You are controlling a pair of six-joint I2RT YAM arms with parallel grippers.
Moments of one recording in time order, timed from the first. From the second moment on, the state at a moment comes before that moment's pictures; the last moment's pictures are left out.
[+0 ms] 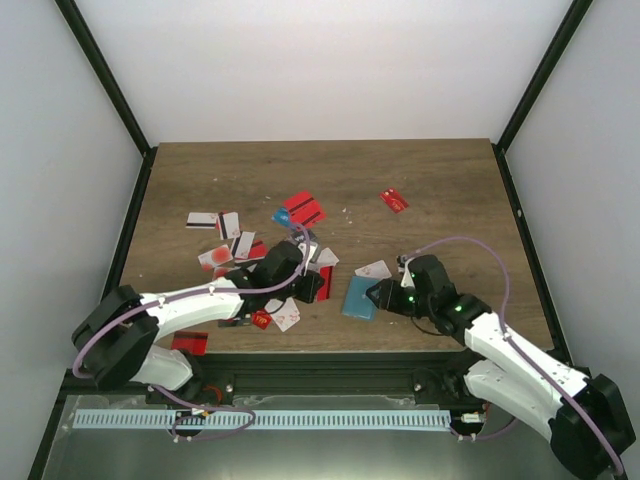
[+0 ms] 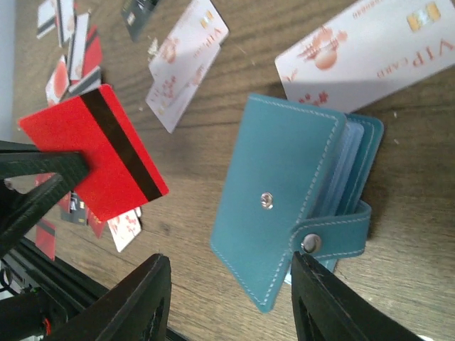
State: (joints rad) left arm -0.86 1.40 0.69 -0.02 0.13 -0.52; right arm 0.57 0.82 0.43 -0.35 -0.28 0.78
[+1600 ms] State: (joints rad) left arm -0.90 1.44 0.70 -0.04 0.10 -0.48; right arm 0.57 1.14 0.41 0.07 -0.47 0.72
